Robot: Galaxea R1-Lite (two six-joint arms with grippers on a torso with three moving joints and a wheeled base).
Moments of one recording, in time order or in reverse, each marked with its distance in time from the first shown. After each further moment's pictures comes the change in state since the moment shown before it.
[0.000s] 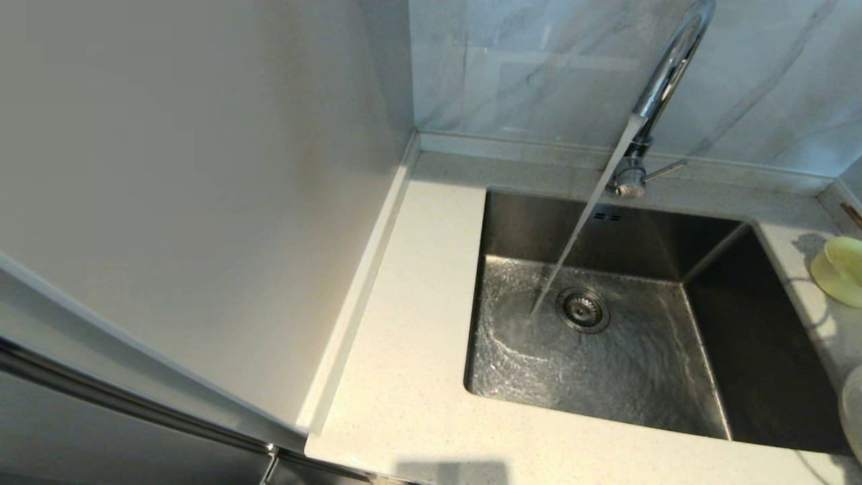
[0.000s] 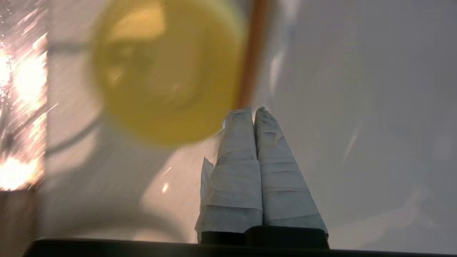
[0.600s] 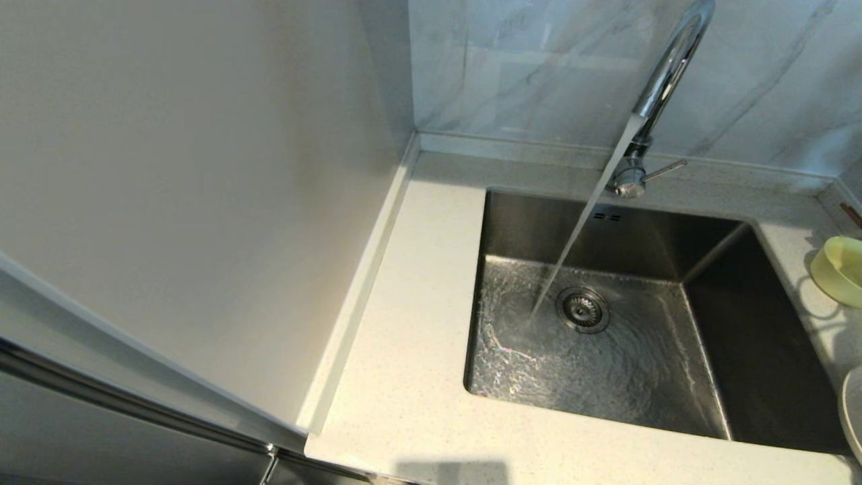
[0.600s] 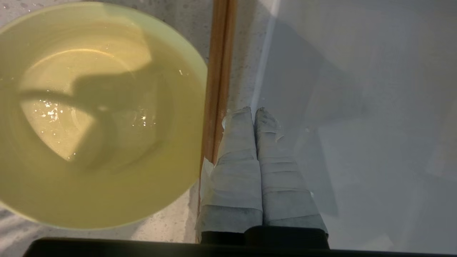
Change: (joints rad) left arm 0.000 0.000 0.000 0.000 0.000 0.000; right arm -0.028 0.123 -0.007 -0.184 0.005 -0.005
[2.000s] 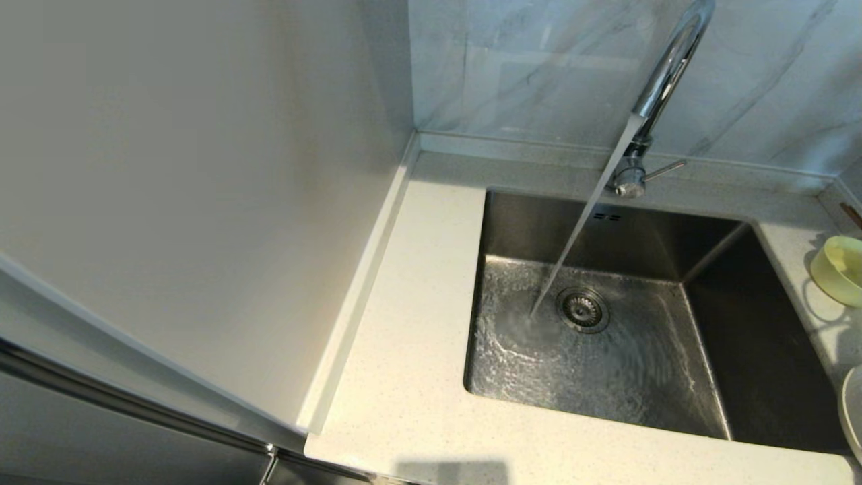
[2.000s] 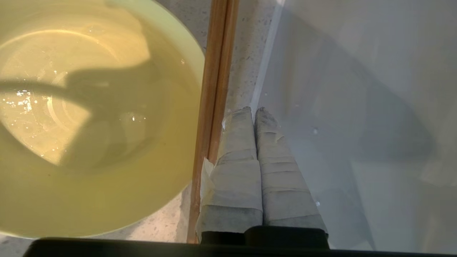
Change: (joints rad) left arm 0.000 0.000 0.000 0.000 0.000 0.000; right arm -0.012 0.027 -0.001 -0.008 0.001 -0.043
